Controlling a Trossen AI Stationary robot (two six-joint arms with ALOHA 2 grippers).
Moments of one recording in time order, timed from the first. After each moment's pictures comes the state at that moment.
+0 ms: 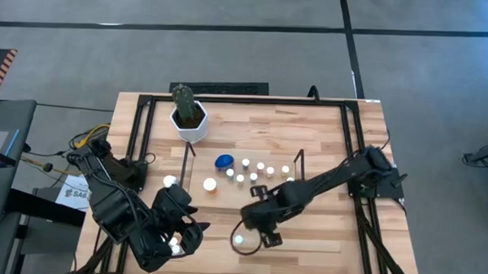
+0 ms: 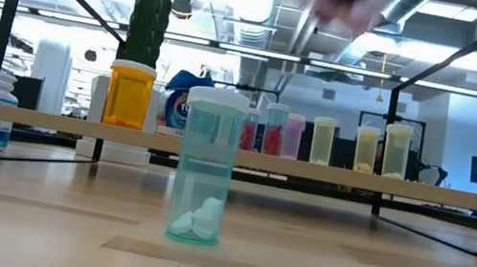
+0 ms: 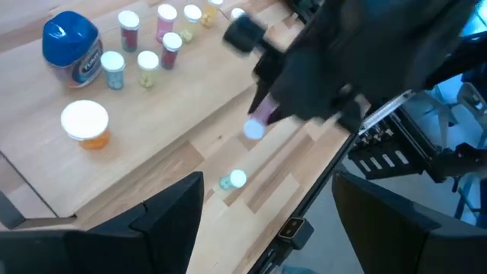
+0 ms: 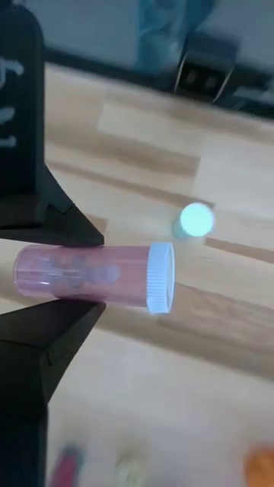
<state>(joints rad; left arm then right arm) -0.80 1.75 2.08 -1.44 -0.66 -1.57 0.41 1.96 1.78 -0.99 0.00 0.16</state>
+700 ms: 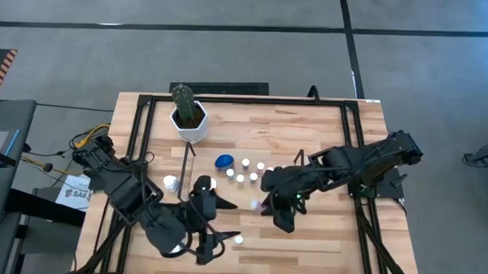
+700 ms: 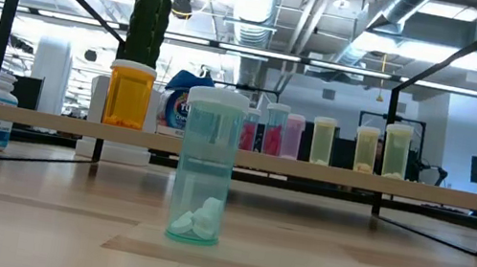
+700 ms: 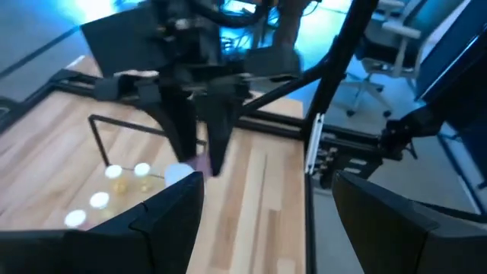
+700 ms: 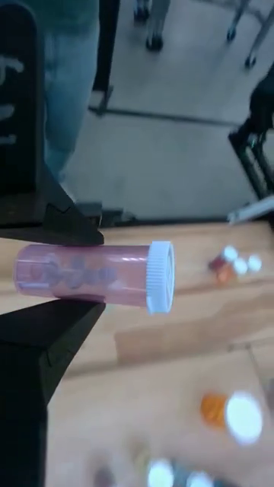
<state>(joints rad) -0.67 1.75 2.08 -0.87 -0.66 -0.55 0.37 1.63 1.79 -0.91 -0.08 0.63</state>
